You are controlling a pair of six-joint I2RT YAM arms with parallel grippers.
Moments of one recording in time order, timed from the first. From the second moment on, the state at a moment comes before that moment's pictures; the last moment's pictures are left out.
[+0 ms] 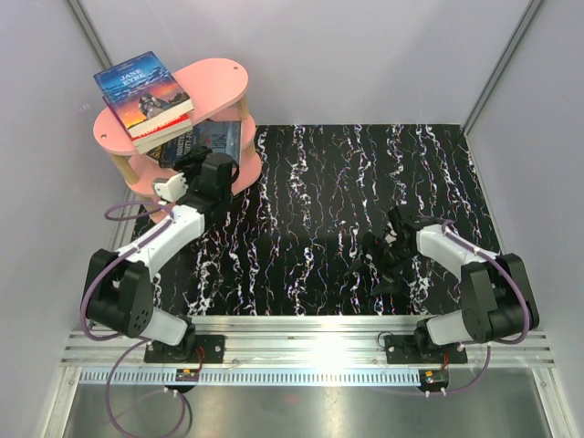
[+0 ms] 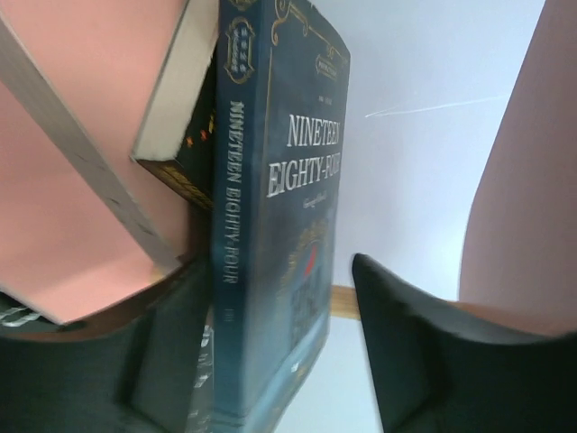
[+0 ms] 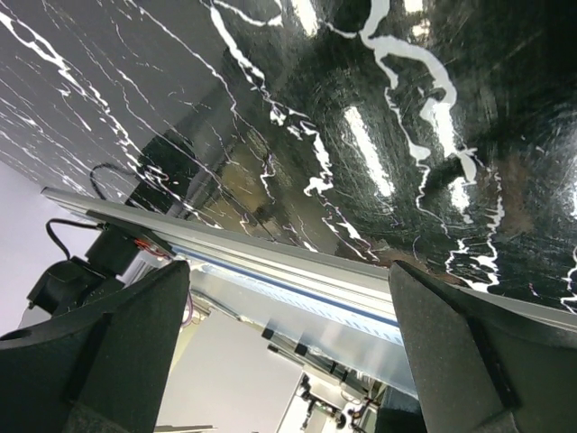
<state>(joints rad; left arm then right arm) -0.37 1.44 1.00 -0.03 -1.01 -1.84 0.24 1.41 0.71 -0.73 -0.53 0.72</state>
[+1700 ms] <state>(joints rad) -0.22 0.78 0.82 -0.16 -0.62 -1.28 0.57 2.31 2.12 -0.53 -0.81 1.06</state>
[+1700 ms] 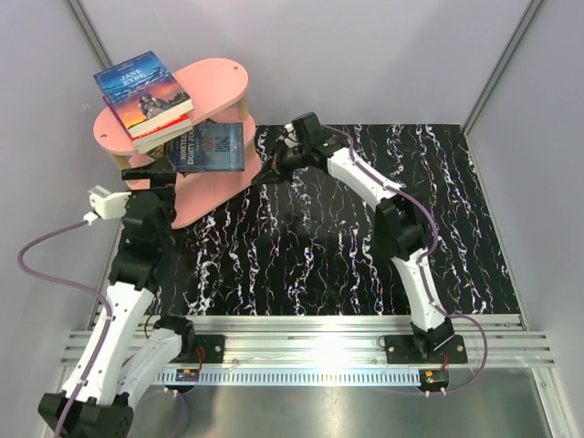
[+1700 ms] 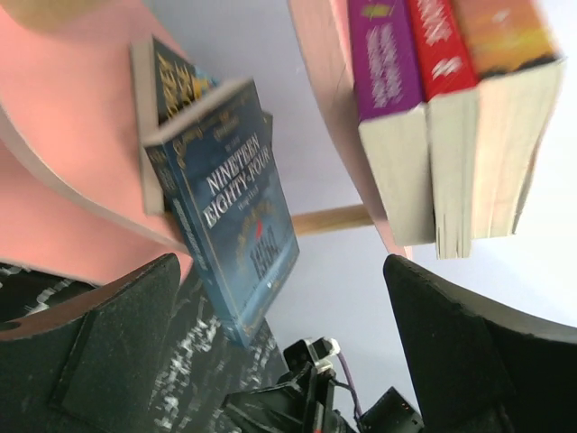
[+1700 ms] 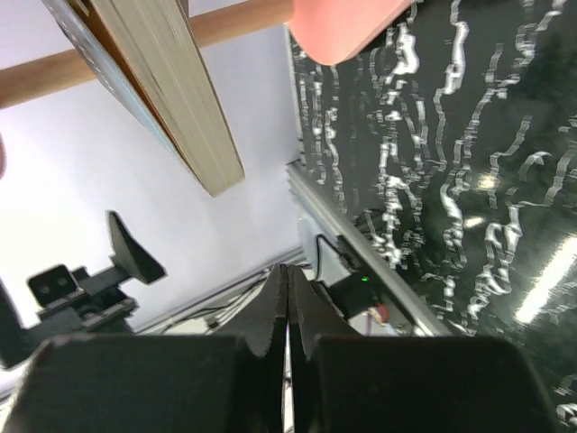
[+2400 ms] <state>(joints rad) -0.20 0.54 0.82 -0.59 -0.62 -1.00 0.63 2.61 2.52 -0.27 -0.85 1.46</state>
